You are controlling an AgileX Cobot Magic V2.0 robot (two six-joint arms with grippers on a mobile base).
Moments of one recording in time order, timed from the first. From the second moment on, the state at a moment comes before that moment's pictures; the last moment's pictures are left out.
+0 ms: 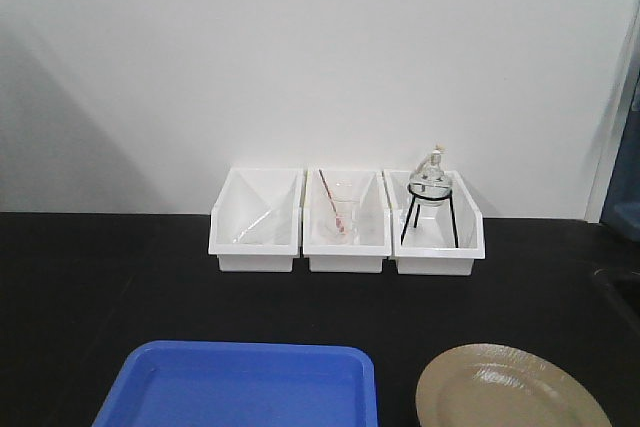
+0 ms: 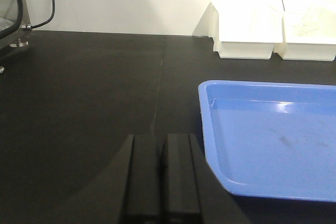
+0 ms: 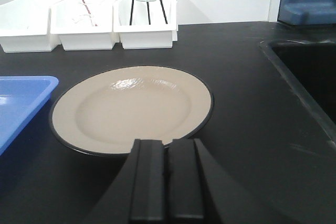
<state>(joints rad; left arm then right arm) 0.02 -0.01 0.03 0.02 0.21 -0.02 0.05 -0.01 0.03 -0.09 0.26 0.11</state>
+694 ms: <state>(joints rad) 0.02 -0.01 0.03 0.02 0.21 -0.02 0.05 -0.01 0.03 -0.09 0.26 0.11</state>
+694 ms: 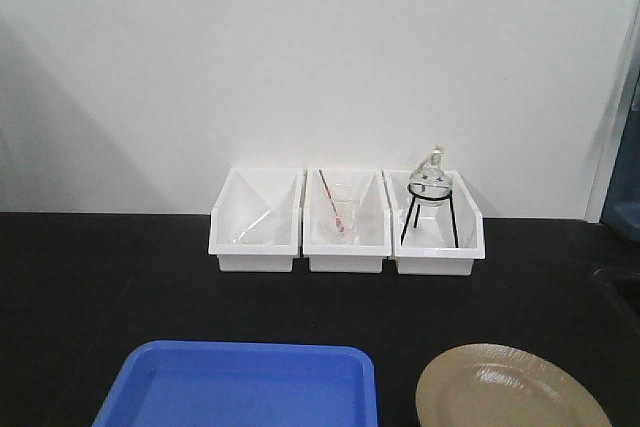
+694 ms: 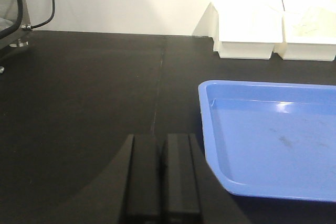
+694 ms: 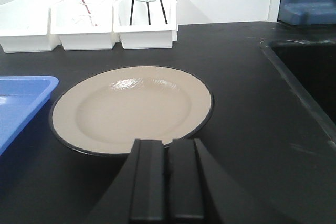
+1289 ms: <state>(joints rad) 0.02 -0.01 0.03 0.02 0.03 -0.02 0.05 -0.01 0.03 -0.09 0.00 0.11</state>
